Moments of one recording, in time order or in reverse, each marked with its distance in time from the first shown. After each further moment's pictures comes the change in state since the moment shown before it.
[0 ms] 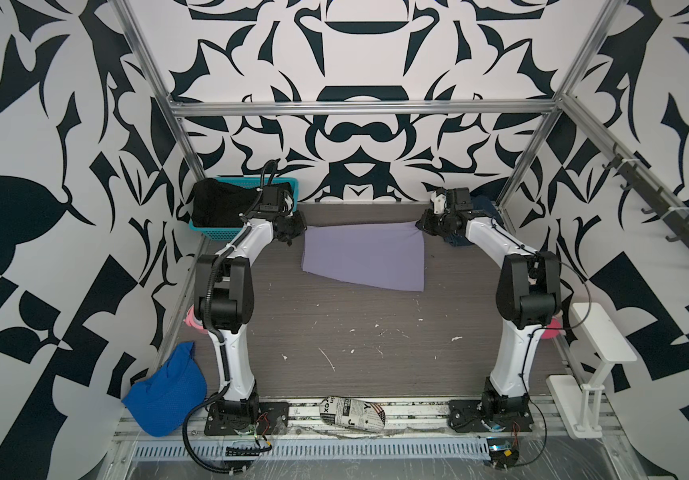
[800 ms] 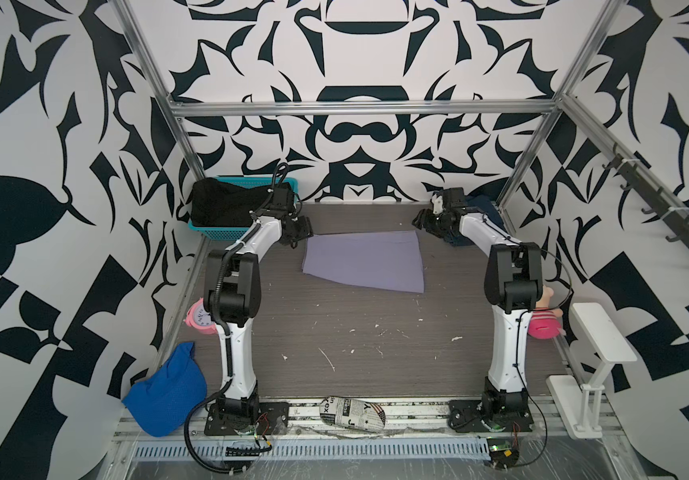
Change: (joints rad) left arm -0.054 0.016 0.046 -0.108 -0.211 0.064; right arm -0.019 0.138 0.158 -0.066 0.089 -0.009
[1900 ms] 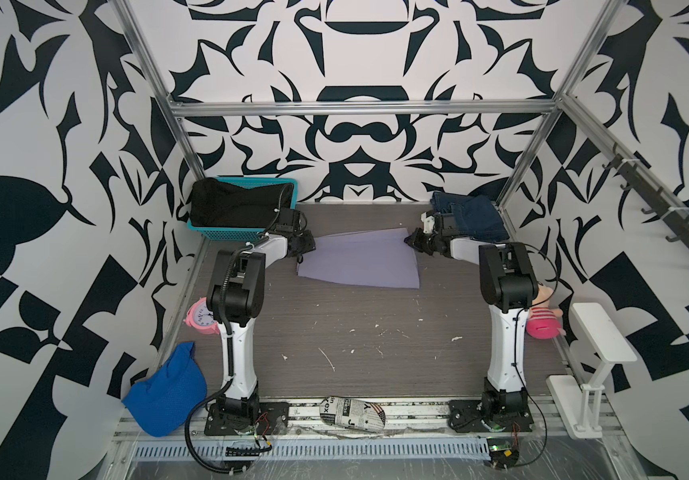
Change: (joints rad) left arm -0.011 0.027 -0.254 0.338 0.011 -0.070; right arm 0.027 0.045 -0.336 0.510 -0.195 0.132
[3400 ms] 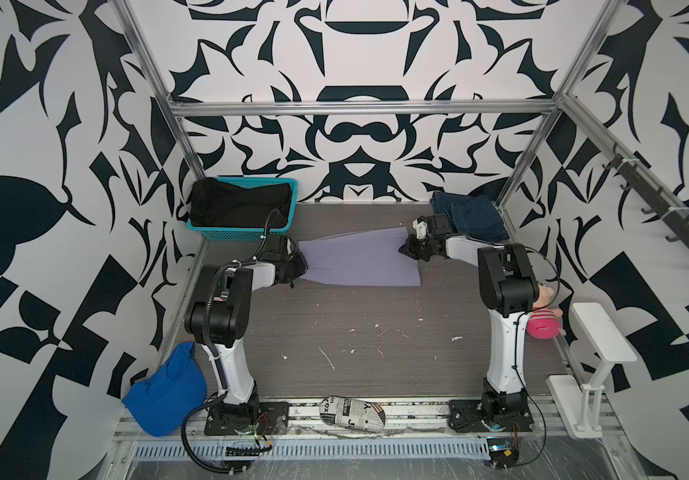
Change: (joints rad) left arm 0.036 -0.207 -0.412 0.199 0.134 -0.146; right arm 0.058 -0.066 -0.009 -0.233 0.028 -0.058
